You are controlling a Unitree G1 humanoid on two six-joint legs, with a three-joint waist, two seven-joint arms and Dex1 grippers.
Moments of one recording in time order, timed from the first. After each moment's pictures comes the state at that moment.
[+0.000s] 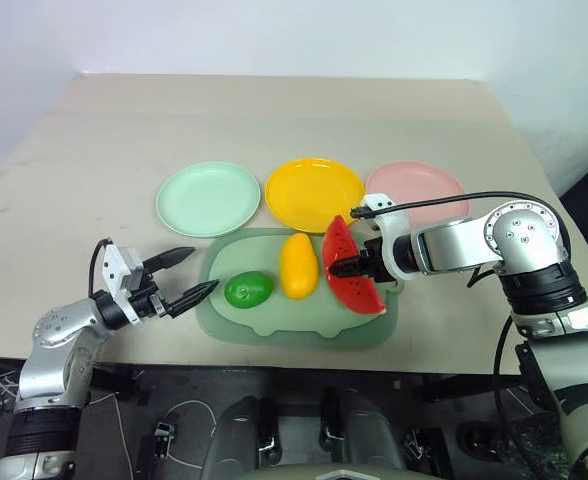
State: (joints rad) left arm -0.09 0.59 0.22 0.07 -0.52 0.05 -1.09; right arm -0.84 -0.66 0.21 0.08 1.60 1.45 -0.48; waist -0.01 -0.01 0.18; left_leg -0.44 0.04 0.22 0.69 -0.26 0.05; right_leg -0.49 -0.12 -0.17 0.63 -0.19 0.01
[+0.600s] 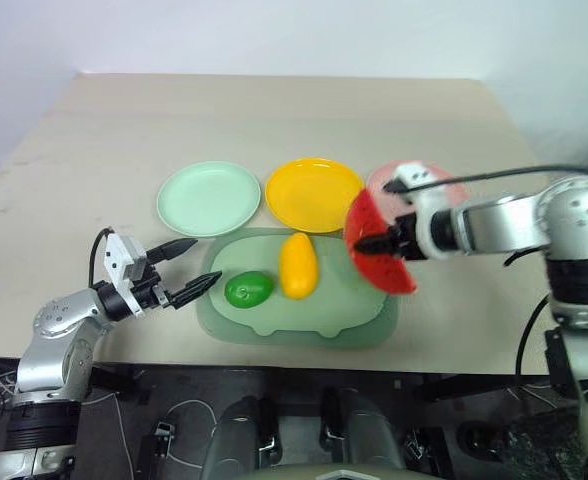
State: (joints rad) left arm -0.12 0.60 0.22 0.00 -0.52 0.13 -1.04; right arm -0.94 -0.80 0.04 0.02 1.40 1.51 -0.21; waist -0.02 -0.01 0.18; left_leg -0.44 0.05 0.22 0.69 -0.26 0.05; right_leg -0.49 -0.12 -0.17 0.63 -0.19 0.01
